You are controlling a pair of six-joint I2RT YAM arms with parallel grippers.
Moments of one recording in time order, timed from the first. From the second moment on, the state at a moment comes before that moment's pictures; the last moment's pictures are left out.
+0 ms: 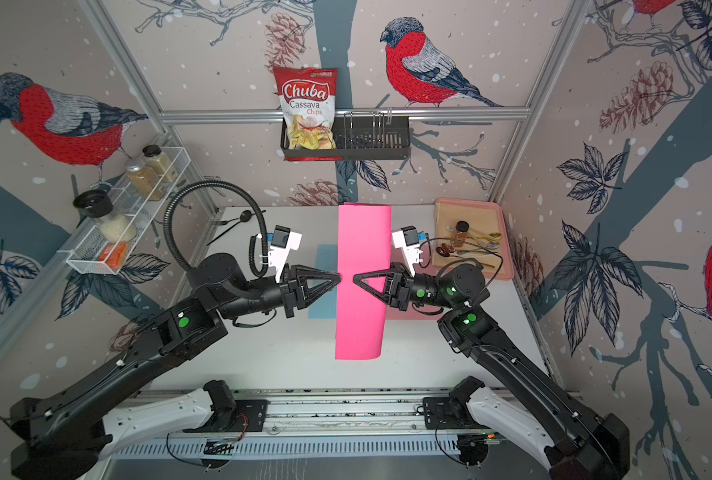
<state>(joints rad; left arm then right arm) -0.90 0.96 1.10 -0.15 0.45 -0.60 0.64 0.89 0.76 0.49 -0.89 0.94</state>
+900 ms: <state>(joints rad) -0.90 0.97 1.09 -0.12 0.47 -0.60 0.67 0.90 0.76 0.48 -0.88 0.91</state>
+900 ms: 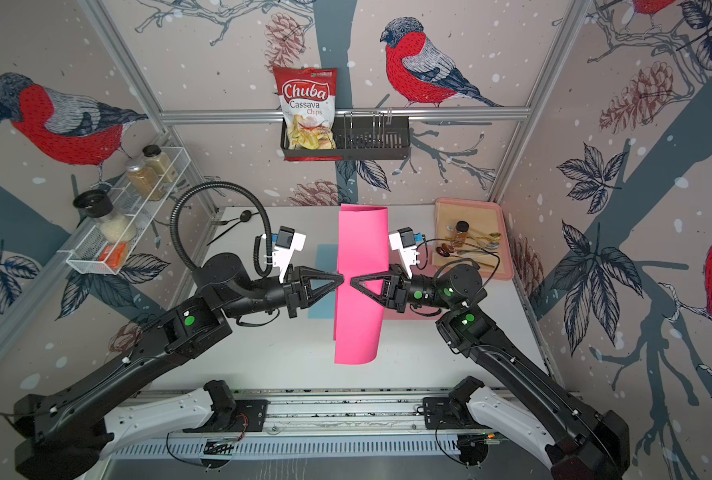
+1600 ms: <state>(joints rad) -0.90 0.97 1.09 -0.12 0.47 -0.60 0.66 0.87 0.77 0.43 -0.88 0.89</state>
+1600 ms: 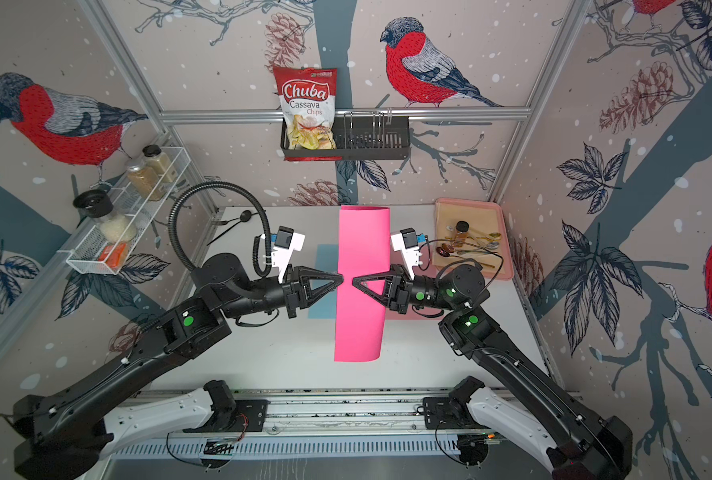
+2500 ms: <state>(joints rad) -0.90 0.93 1.09 -0.14 0.39 -0.59 0.66 0.87 0.78 0.42 -0.88 0.89</state>
